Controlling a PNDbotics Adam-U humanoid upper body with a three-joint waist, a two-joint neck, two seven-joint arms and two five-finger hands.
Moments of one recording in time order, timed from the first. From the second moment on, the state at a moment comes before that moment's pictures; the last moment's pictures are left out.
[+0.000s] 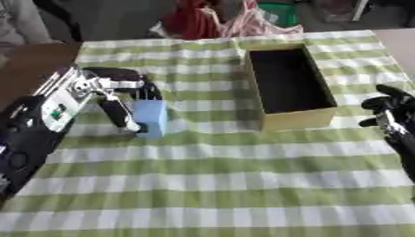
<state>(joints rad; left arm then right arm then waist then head) -0.82 0.55 -0.37 -1.19 -0.64 -0.21 -0.71 -0.19 -0.30 0.02 -1.72 -0.05 -0.08 -0.01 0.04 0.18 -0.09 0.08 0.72</state>
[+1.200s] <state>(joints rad) -1.04 0.32 -0.32 -1.18 -0.68 -0.21 -0.48 -0.19 -0.29 0.06 -1.71 -0.06 -0.08 0.04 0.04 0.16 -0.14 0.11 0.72</state>
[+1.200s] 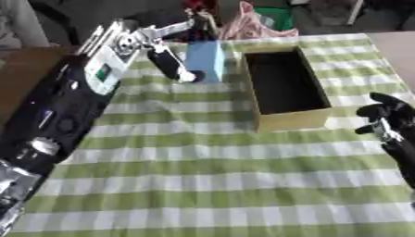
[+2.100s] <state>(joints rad) -1.03 0.09 -0.25 -0.97 -0.98 -0.34 -0.11 -0.24 -0.26 0.12 -1.71 -0.06 -0.07 0.11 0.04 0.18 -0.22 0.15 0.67</state>
